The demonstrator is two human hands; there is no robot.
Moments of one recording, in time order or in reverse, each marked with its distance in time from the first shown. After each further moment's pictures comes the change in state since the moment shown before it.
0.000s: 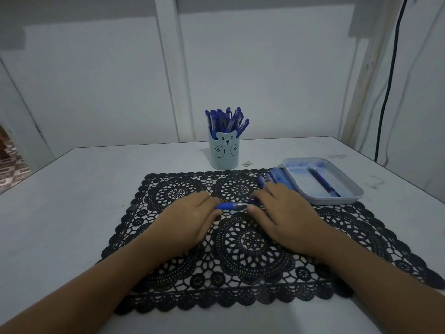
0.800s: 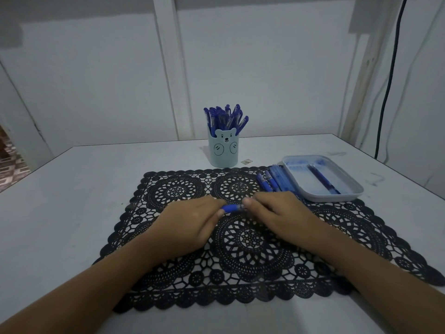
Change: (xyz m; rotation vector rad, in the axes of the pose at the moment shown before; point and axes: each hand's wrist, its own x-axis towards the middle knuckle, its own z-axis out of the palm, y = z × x) left_hand -0.002 0.005 -0.004 -0.094 0.004 0.040; right_hand 0.001 -0.011 -0.011 0.456 -0.088 0.097
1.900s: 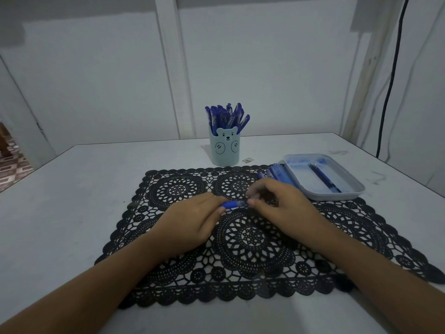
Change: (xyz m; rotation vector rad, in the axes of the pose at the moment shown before) left_hand -0.001 -0.003 0.006 -0.077 -0.026 -0.079; right_hand -0.001 -0.007 -0.003 0.229 0.122 0.063
